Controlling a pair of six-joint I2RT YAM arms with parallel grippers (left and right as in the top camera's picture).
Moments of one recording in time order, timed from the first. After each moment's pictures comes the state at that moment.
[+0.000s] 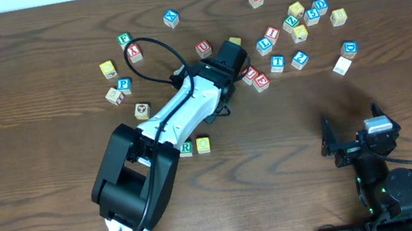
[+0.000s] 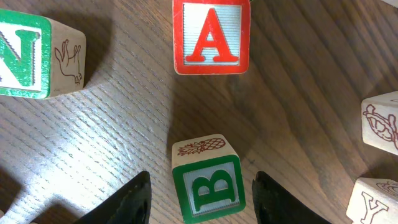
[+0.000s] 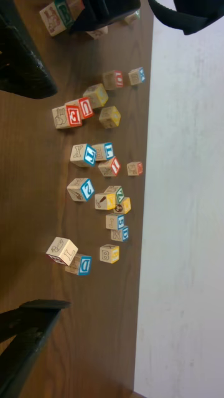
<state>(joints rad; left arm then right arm) -0.64 2.09 1.51 -0.78 -0.21 -1.40 0.03 0.01 0.01 -0.07 -0.03 -0.01</state>
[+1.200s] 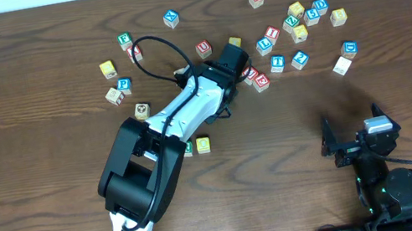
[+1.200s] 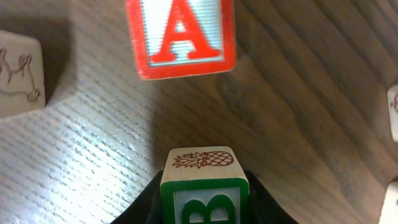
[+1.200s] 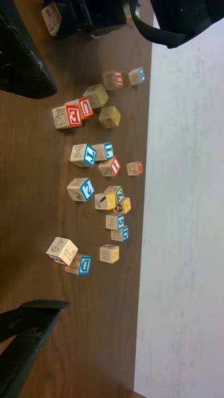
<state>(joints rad) -0.64 2.14 1.51 -0.73 -0.21 -1.28 0.03 0.01 0.01 -0.07 -0.03 -0.01</state>
